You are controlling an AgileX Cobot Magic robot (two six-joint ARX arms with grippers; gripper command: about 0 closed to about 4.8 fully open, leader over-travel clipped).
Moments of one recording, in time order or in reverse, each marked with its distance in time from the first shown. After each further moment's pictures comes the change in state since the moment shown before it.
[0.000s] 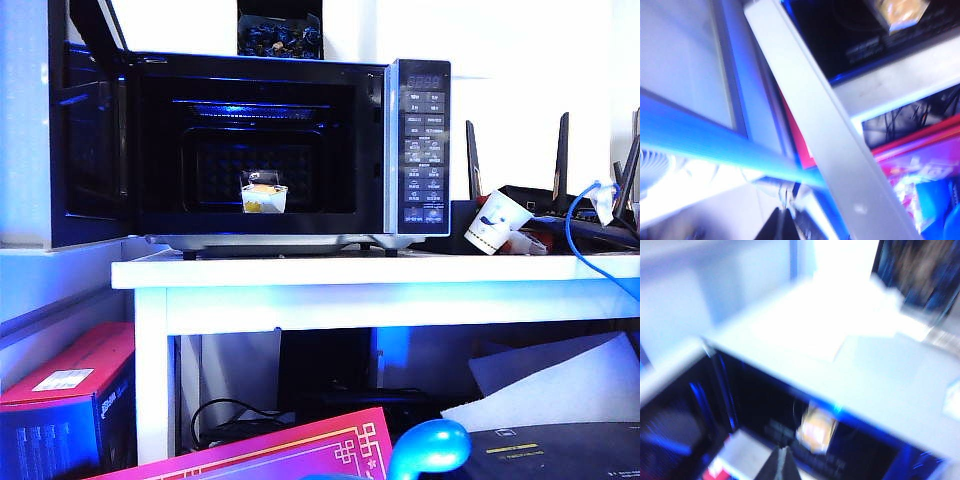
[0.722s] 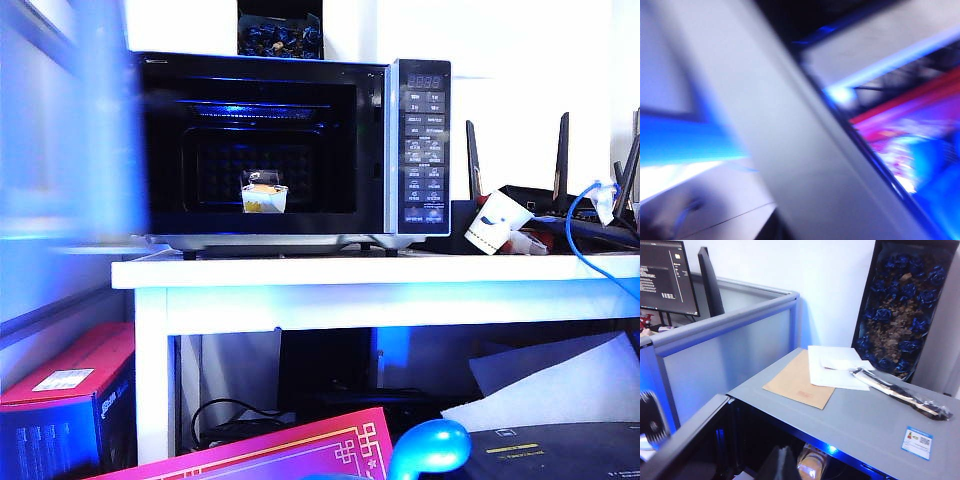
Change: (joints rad) left arm 0.003 0.158 -0.005 -0.044 0.069 -0.006; right arm 0.000 -0.180 0.000 0.005 0.002 0.000
